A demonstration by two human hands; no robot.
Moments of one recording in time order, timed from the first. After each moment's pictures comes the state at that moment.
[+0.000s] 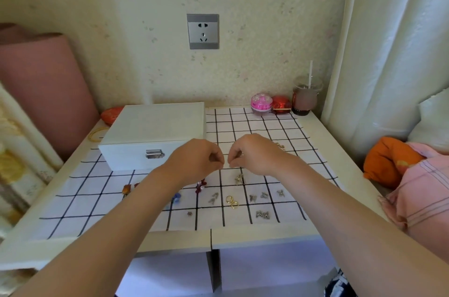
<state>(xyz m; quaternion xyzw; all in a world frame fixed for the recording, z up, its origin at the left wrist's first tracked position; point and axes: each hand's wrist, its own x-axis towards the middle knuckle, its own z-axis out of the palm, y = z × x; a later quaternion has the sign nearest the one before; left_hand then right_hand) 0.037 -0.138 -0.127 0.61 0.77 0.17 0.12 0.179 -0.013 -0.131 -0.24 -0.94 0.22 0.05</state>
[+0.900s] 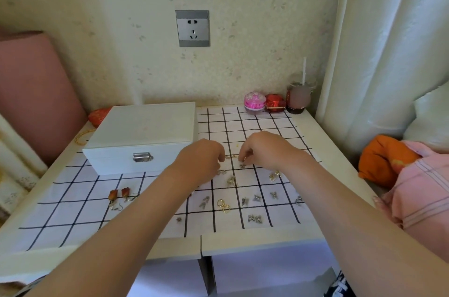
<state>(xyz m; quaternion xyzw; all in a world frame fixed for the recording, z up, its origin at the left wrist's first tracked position) 0.054 -0.102 -0.140 0.59 0.80 0.06 0.05 0.199 0.027 -0.137 -0.27 -0.95 0.16 0.00</state>
